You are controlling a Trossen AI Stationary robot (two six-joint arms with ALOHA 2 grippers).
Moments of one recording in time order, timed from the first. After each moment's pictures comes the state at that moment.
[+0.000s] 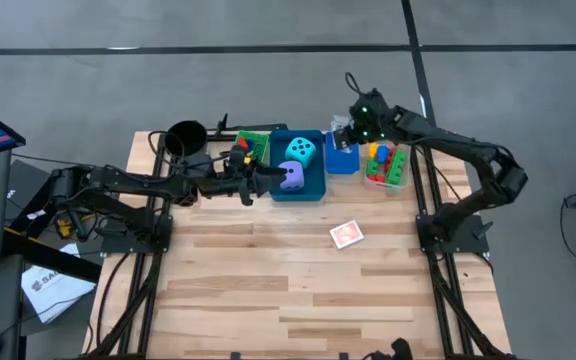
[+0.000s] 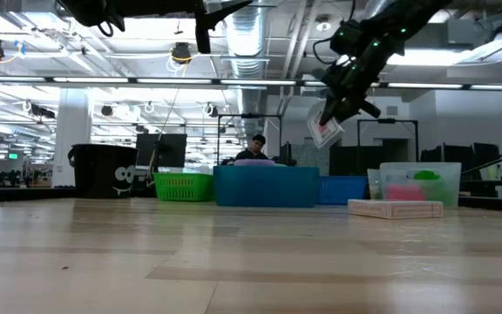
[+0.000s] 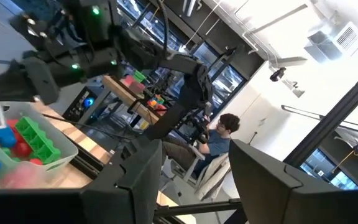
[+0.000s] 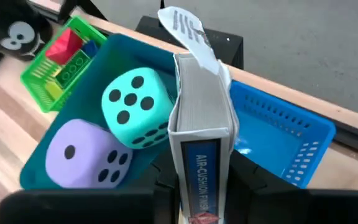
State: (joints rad) left arm 0.13 1.29 0.76 0.75 0.04 -0.72; right arm -0.71 1.46 1.14 -0.50 -0.04 0.41
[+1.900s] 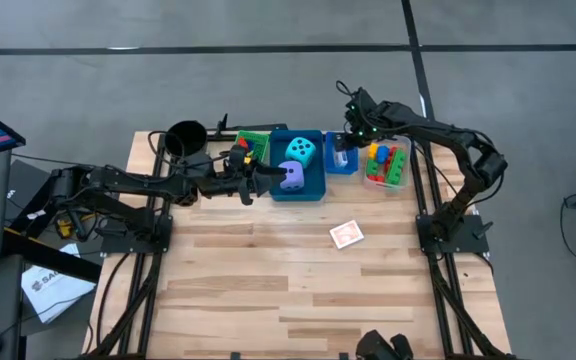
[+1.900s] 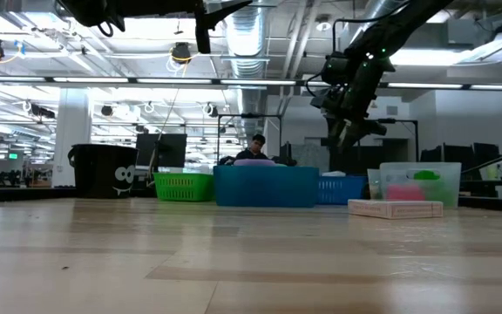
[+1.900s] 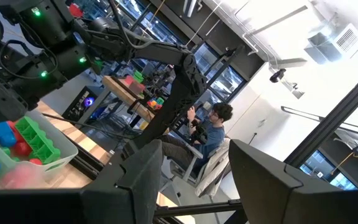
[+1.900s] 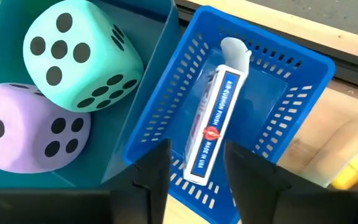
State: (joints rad) left arm 0.13 1.29 0.76 0.76 0.04 -0.72; right arm -0.78 1.66 1.25 -0.72 -0.11 0.42
